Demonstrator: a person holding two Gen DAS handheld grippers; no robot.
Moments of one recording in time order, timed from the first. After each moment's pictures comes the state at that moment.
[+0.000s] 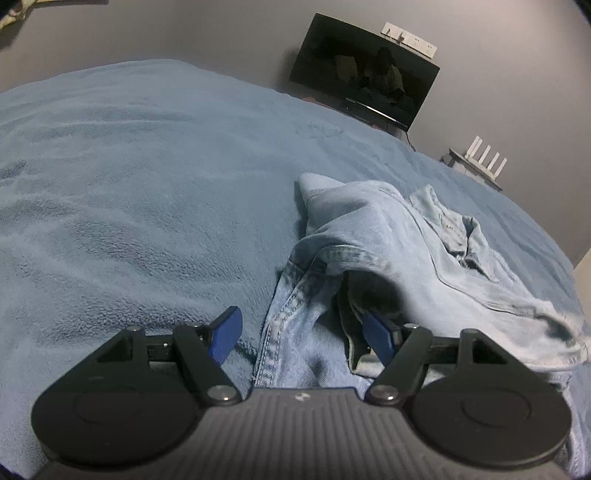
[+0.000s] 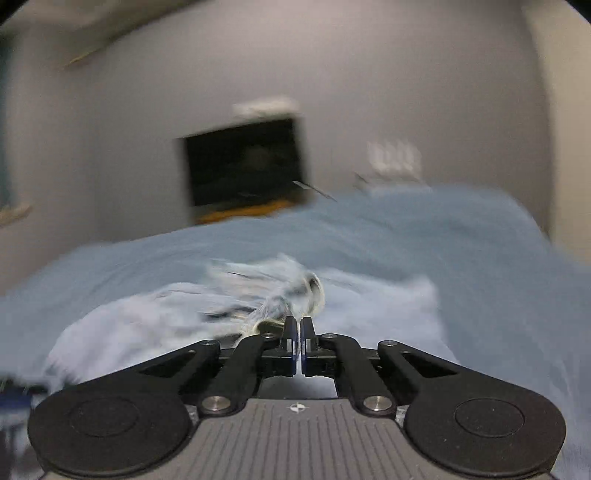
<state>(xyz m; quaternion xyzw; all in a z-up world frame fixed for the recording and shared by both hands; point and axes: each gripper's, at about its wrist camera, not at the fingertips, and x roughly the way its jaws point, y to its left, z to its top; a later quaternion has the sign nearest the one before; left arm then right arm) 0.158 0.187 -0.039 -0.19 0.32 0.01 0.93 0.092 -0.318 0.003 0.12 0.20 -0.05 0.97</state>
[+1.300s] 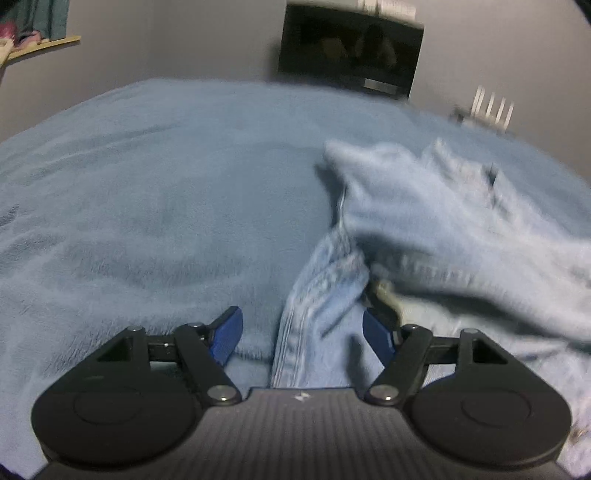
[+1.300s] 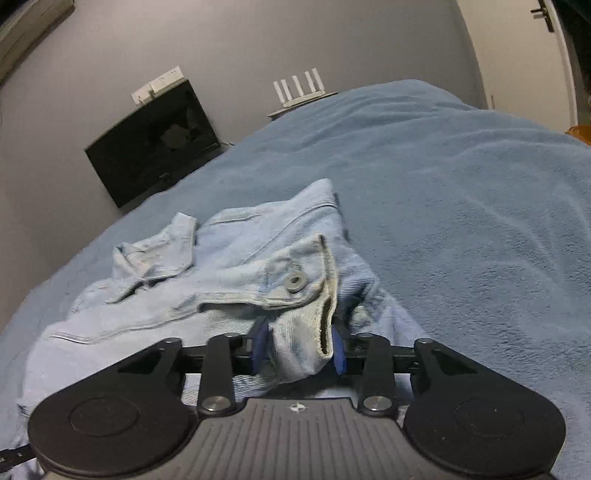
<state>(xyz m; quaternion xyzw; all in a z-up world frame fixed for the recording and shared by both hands) 0.174 0.163 -0.056 -0.09 0.33 0.02 0.94 0.119 -0.340 -0.061 0.22 0.24 -0.09 0.94</state>
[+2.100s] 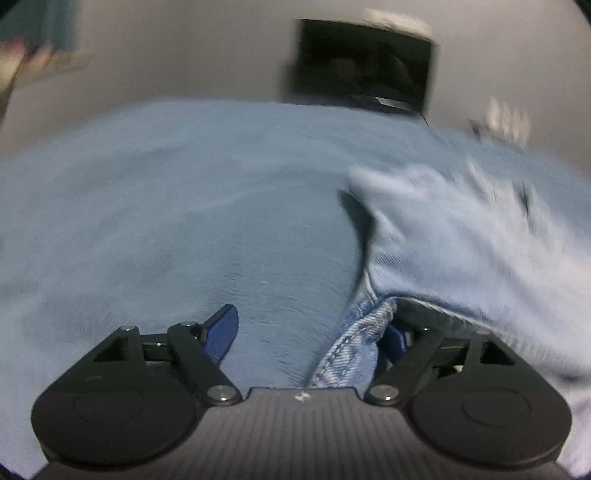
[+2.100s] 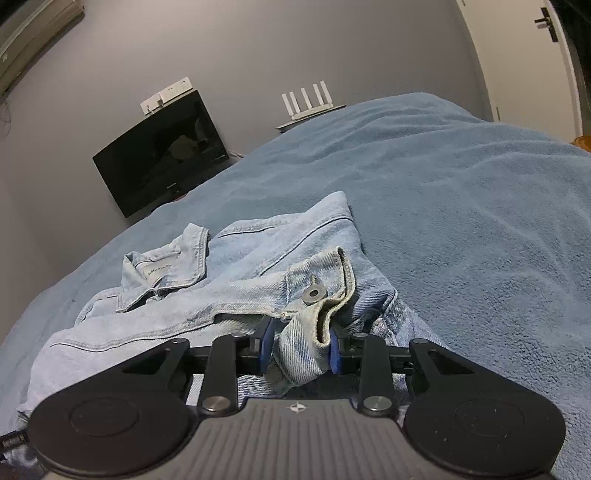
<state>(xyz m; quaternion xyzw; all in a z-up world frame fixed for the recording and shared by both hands) 0.227 0.179 -0.076 -0.11 0.30 0.06 0.95 0.110 -0.339 -0.061 0.22 0.22 -0.09 0.95</state>
